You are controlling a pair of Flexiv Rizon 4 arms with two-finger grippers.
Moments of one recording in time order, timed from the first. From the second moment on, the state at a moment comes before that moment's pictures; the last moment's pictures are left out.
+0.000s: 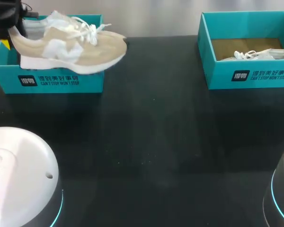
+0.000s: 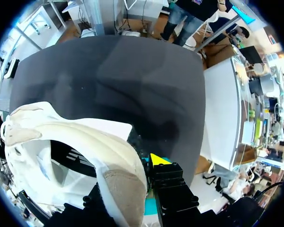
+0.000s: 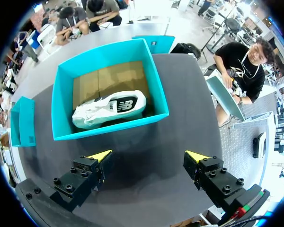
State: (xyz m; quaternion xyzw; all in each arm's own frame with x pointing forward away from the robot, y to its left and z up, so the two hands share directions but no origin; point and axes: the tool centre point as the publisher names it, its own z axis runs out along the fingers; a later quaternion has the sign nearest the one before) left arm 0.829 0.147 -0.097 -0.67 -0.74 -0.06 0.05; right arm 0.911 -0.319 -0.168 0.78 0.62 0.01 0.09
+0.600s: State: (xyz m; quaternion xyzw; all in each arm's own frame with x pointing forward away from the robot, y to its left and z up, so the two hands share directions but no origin) left arm 0.808 0.143 -0.102 -0.67 -0.73 -0.12 0.01; right arm 0.911 -0.319 -0.168 0.78 0.62 0.01 0.09
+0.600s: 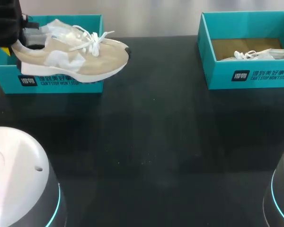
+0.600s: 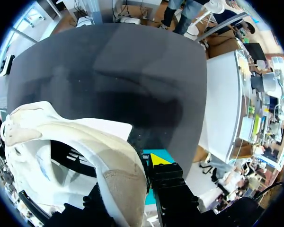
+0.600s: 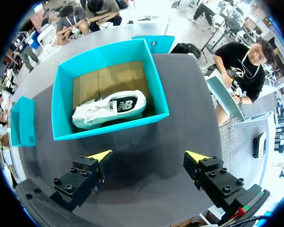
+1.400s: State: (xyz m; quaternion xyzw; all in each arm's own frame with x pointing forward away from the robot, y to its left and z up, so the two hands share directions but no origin) left arm 0.709 0.005 -0.161 -0.69 -0.72 -0.12 -0.01; right arm 0.911 -0.319 -0.168 0.78 0.62 0.01 0.09
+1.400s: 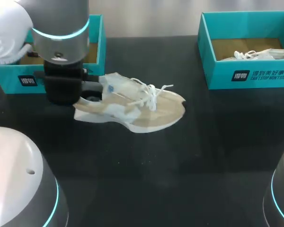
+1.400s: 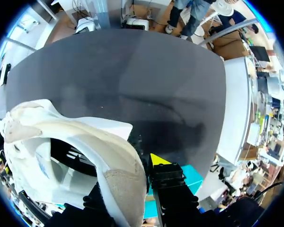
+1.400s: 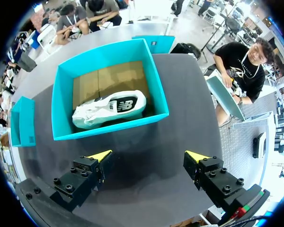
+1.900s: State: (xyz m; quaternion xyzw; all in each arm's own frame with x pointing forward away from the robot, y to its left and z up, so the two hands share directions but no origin) left arm 0.712 -0.003 -0.168 -0.69 -0.71 -0.12 0.00; right arm 0.911 -0.319 -0.168 0.78 0.62 0.01 0.09
